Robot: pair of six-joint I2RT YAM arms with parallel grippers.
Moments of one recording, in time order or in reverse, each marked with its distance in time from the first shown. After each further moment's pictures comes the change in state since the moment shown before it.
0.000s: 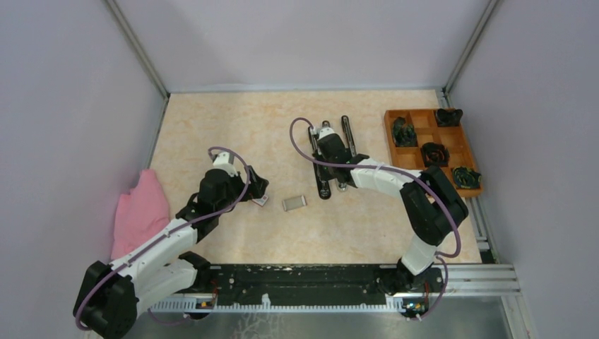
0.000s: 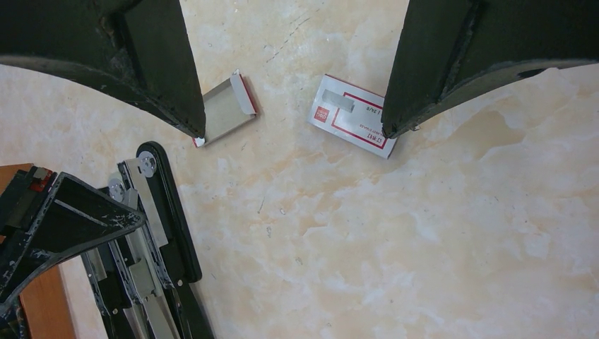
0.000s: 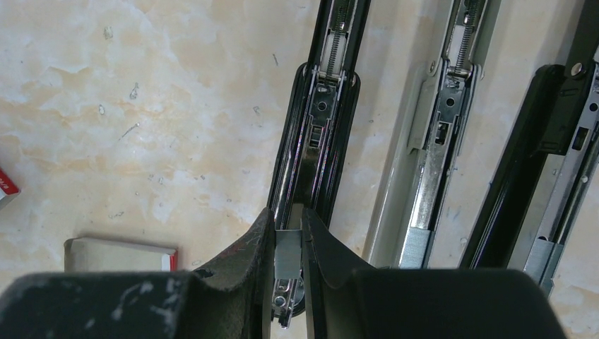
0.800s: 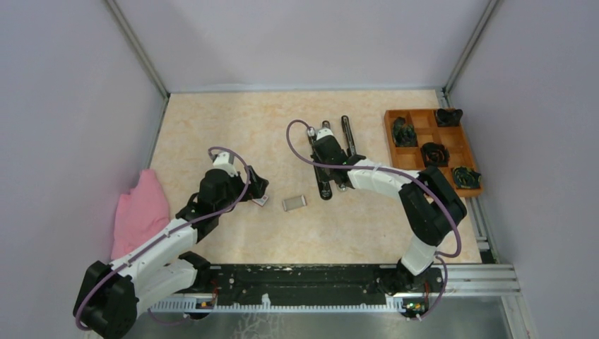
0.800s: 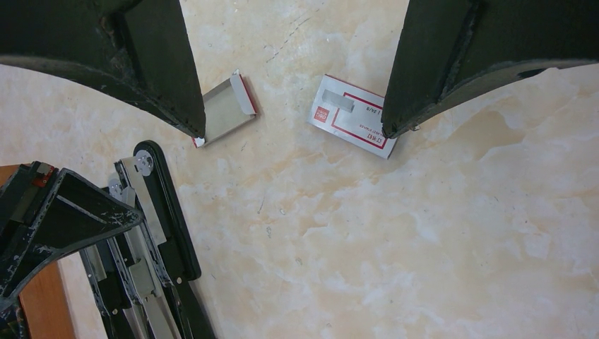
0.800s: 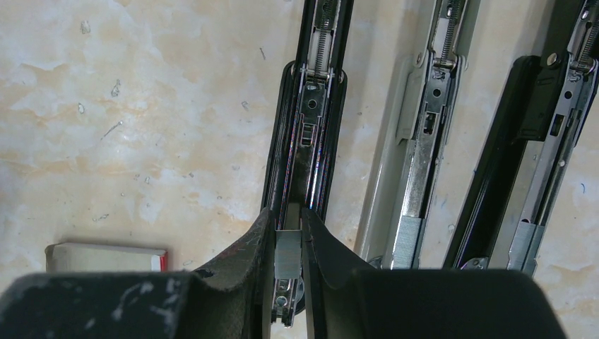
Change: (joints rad) left arm 0.000 0.000 0.000 0.000 0.000 0.000; right arm 0.035 0.011 0.018 -0.040 0.087 0.003
